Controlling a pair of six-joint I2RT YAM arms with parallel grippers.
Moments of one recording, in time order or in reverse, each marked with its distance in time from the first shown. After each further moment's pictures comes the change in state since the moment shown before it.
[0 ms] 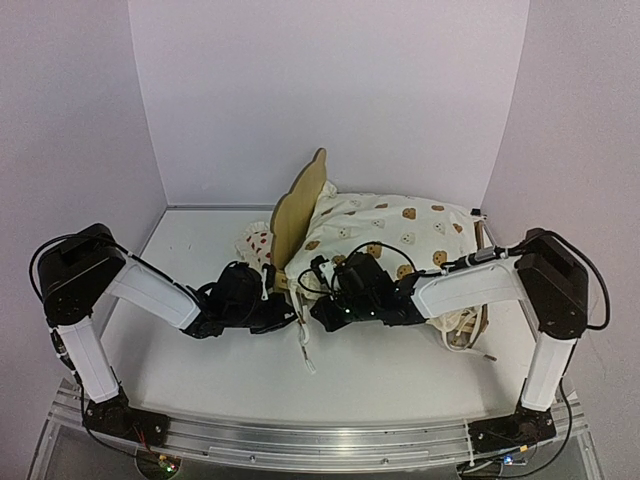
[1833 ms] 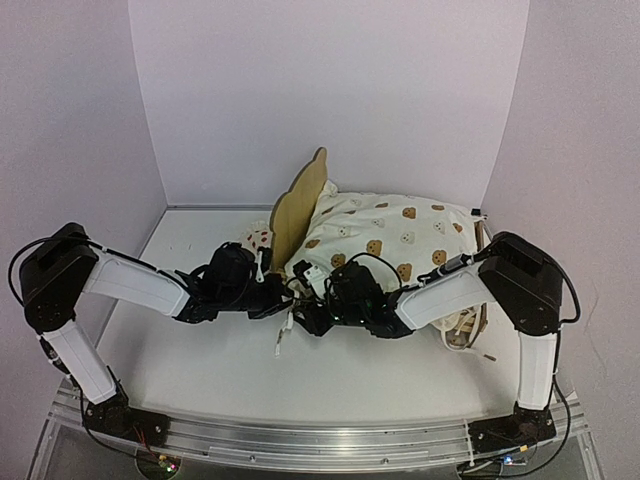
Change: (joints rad) left arm 0.031 -0.111 0.058 -0.120 0.042 -0.037; right arm 0.000 0.150 -0.013 0.357 -0.072 -0.193
